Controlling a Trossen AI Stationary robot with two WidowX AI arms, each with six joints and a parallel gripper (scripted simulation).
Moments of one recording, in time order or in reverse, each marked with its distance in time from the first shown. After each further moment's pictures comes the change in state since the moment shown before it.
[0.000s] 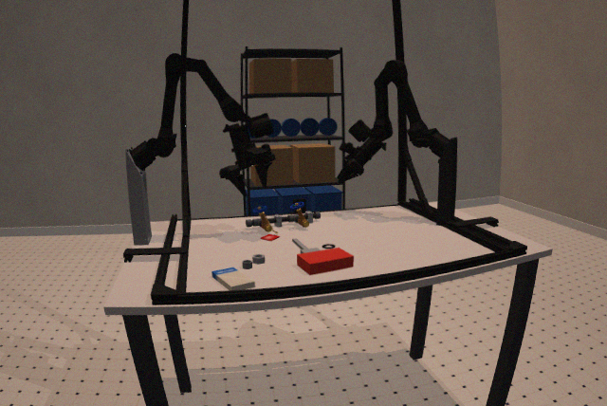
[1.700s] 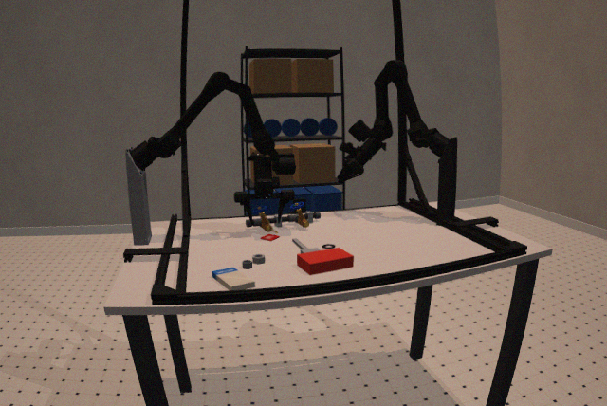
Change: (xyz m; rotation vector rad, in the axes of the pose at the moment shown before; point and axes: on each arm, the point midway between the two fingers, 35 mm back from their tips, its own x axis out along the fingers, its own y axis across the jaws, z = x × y) left arm 0.000 0.000 0.000 0.000 0.000 0.000; right arm 0.106 0.005 0.011 0.620 -0.246 -0.342
